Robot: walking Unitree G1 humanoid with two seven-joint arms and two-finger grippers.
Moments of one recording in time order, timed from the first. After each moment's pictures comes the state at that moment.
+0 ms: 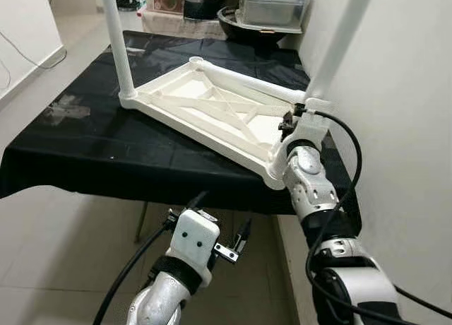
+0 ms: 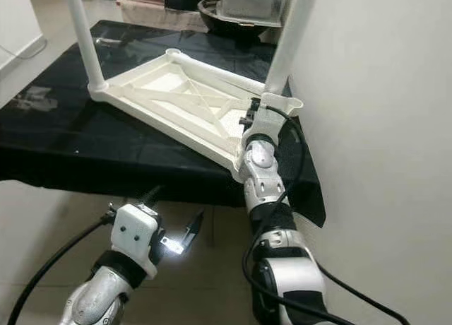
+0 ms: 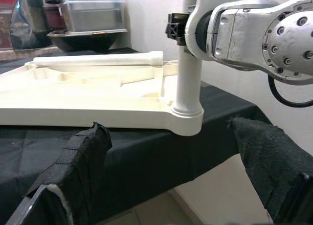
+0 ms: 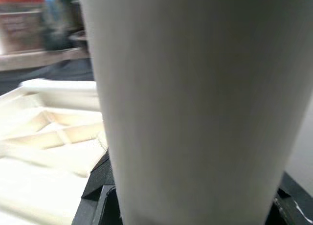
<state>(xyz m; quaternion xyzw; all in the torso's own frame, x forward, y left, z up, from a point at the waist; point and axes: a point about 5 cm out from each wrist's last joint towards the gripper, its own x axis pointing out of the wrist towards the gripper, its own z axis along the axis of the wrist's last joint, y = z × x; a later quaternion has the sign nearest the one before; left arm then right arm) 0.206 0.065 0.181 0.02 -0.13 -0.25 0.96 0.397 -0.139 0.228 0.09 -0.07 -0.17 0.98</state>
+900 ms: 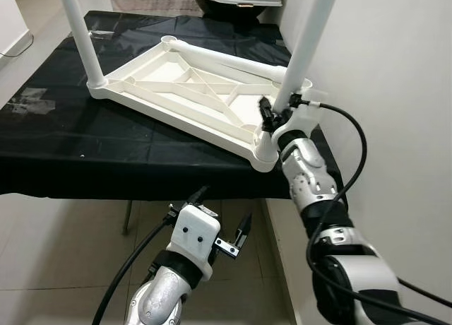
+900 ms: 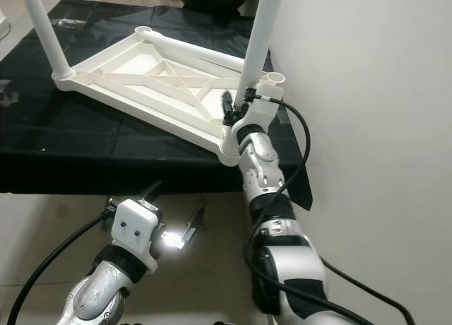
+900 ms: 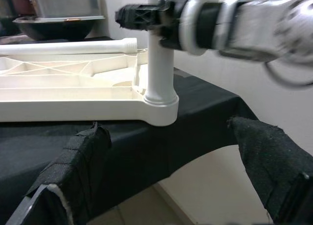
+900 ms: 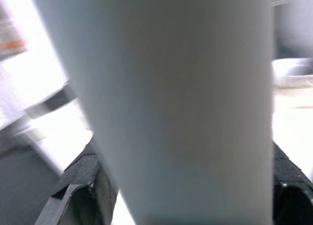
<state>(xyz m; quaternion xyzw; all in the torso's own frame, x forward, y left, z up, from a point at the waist) 0.206 0.064 0.180 0.02 -0.13 -0.25 0.96 0.401 -0.132 0.237 0.14 -0.09 0.22 0.96</state>
